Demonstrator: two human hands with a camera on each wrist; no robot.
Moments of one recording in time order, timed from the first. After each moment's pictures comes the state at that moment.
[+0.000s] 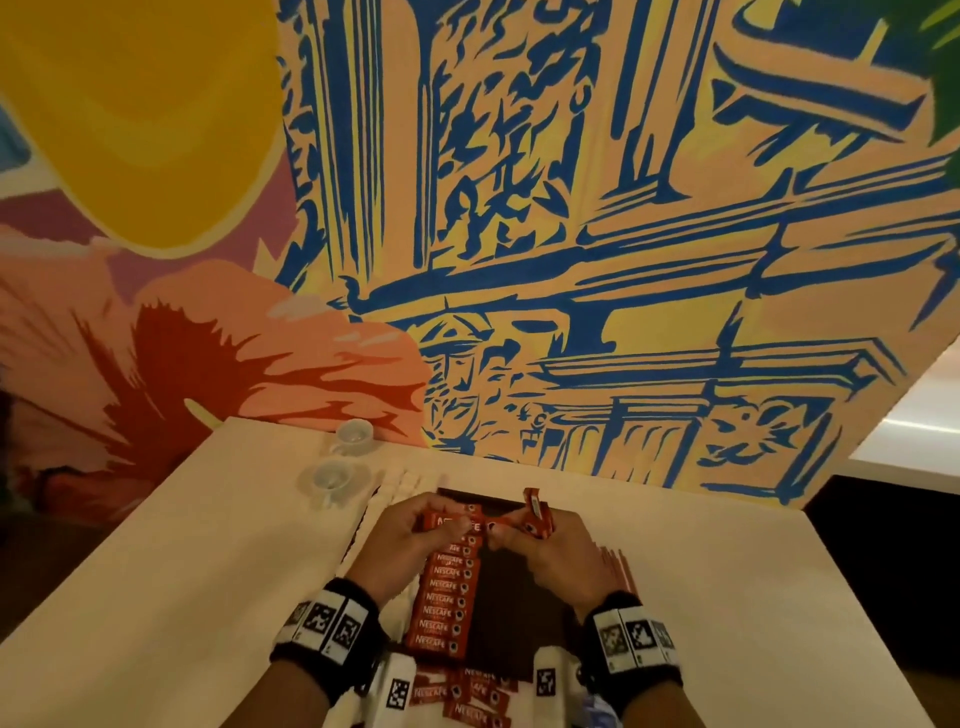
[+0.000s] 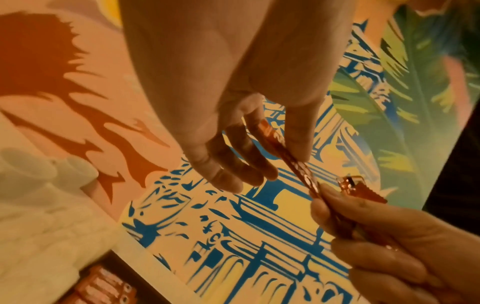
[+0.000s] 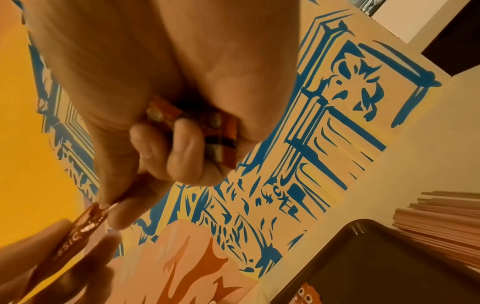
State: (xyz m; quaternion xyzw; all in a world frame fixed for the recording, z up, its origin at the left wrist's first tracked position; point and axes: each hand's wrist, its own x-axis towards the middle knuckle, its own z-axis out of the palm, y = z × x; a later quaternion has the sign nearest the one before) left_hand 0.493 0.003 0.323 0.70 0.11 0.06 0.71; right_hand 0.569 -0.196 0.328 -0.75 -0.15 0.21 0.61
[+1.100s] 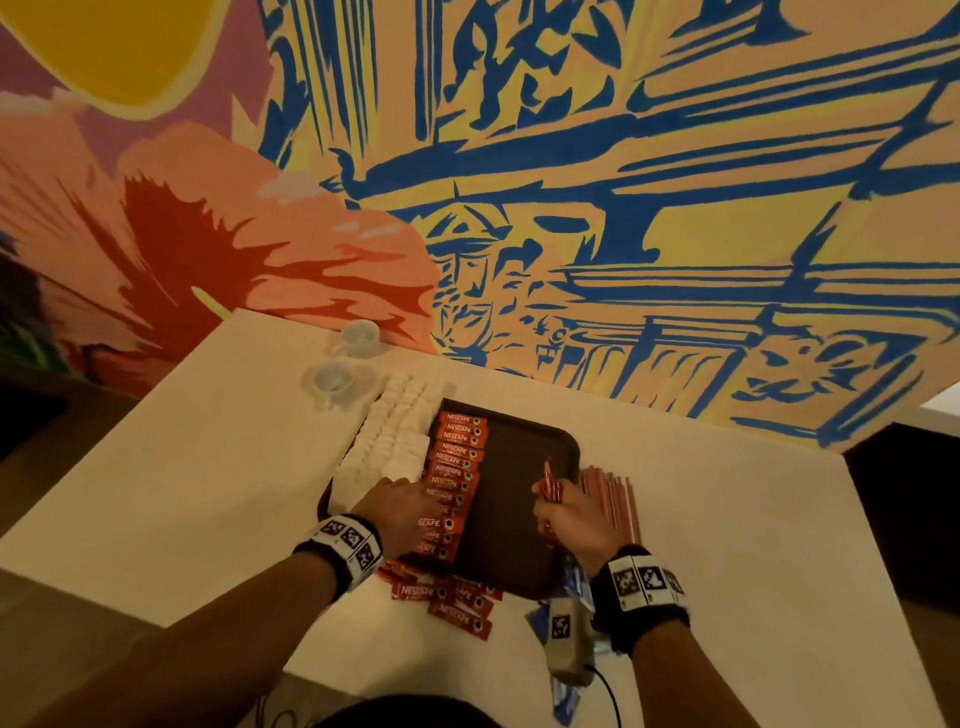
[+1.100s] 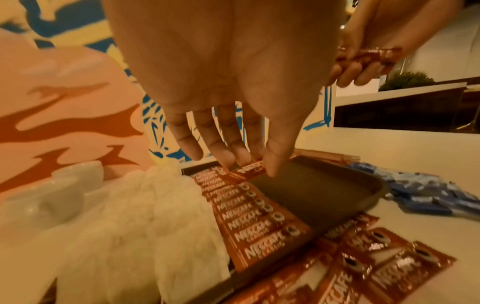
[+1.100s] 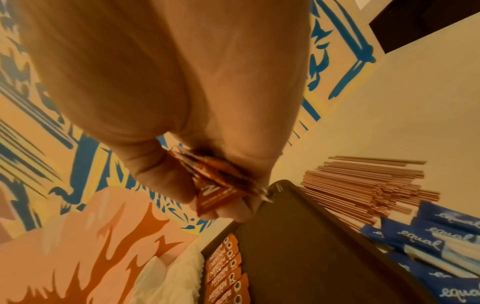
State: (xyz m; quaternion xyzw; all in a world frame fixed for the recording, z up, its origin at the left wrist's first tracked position) left_hand 0.523 0.014 0.190 0.98 0.01 -0.18 0.05; right_hand 0.622 -0.234 0.235 -0.78 -0.03 0.38 0.49
